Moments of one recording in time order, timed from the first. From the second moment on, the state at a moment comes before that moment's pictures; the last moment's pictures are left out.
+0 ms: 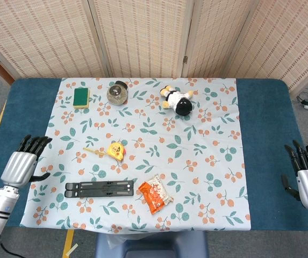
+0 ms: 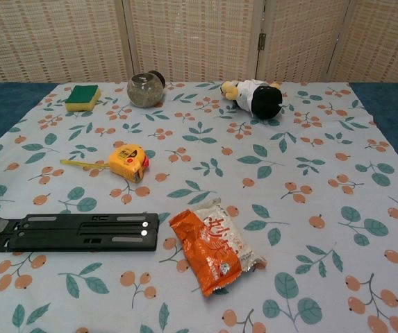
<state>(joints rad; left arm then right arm) -0.37 -1.17 -0.14 -1.48 1.50 1.21 0.02 0.07 -1.06 0.09 -1.65 -1.50 1.52 -0.08</state>
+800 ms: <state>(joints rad) -0.77 -1.52 -0.10 -0.96 1.59 0.85 -0.20 0.05 -1.07 0.09 -1.63 -1.52 1.57 -0.03</state>
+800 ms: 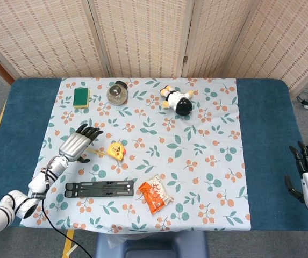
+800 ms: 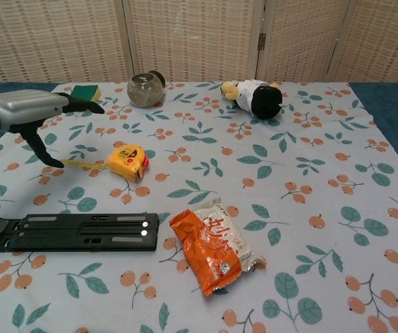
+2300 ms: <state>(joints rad) -0.94 -1.74 -0.03 -0.71 1.56 0.76 -0.41 0.04 -1.09 0.09 -1.60 -1.49 1.55 0.00</state>
